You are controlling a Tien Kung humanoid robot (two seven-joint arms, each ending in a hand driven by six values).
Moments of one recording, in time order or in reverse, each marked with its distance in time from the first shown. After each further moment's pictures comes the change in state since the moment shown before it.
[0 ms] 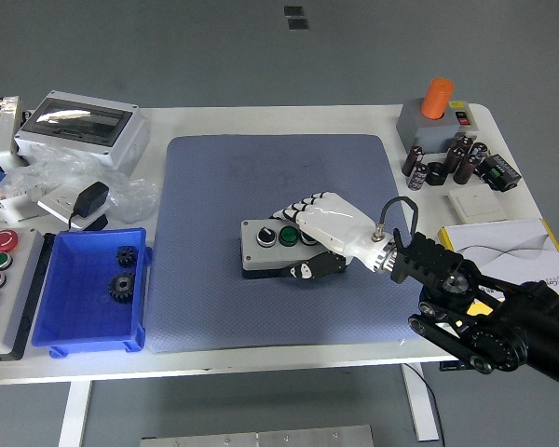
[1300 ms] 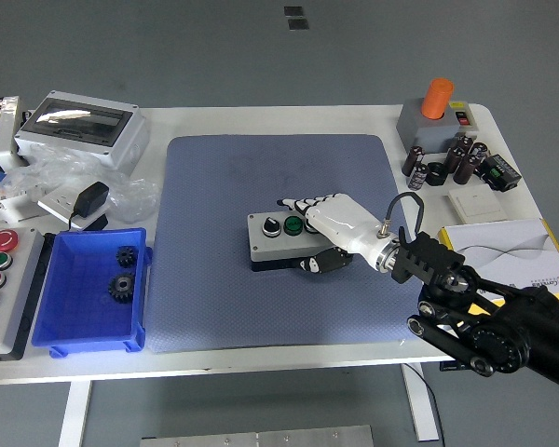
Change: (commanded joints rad) left arm 0.008 -0.003 -0.005 0.000 0.007 -0.004 -0.006; right arm -0.016 -0.012 0.014 0.049 0.091 0.061 -0.119
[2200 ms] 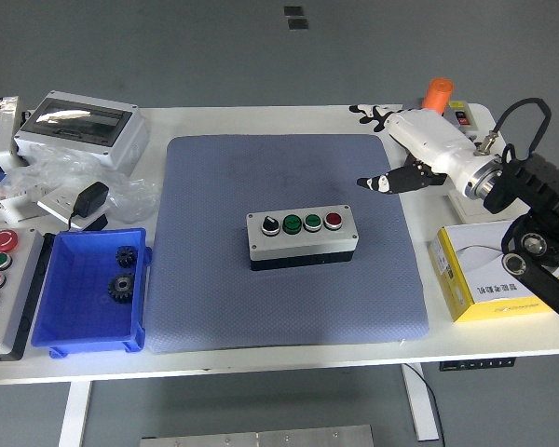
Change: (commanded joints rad) left arm 0.010 0.006 -0.016 0.000 0.001 0.002 0.008; right arm -0.013 -0.367 0.362 0.461 0.195 0.362 -0.175
